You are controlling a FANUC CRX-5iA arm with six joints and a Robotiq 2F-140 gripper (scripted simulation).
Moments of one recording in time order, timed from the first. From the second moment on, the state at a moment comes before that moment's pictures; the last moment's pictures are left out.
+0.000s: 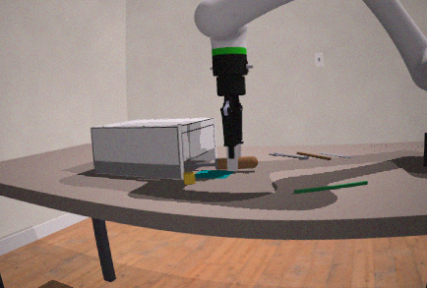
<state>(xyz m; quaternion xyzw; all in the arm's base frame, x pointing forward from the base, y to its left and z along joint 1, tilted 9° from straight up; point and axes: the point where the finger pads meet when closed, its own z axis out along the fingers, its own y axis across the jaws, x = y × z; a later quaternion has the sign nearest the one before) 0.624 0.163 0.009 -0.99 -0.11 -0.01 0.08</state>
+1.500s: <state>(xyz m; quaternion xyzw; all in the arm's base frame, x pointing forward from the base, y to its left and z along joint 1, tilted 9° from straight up) 0.559 0.149 0.006 -0.99 -0.11 -0.01 0.08</state>
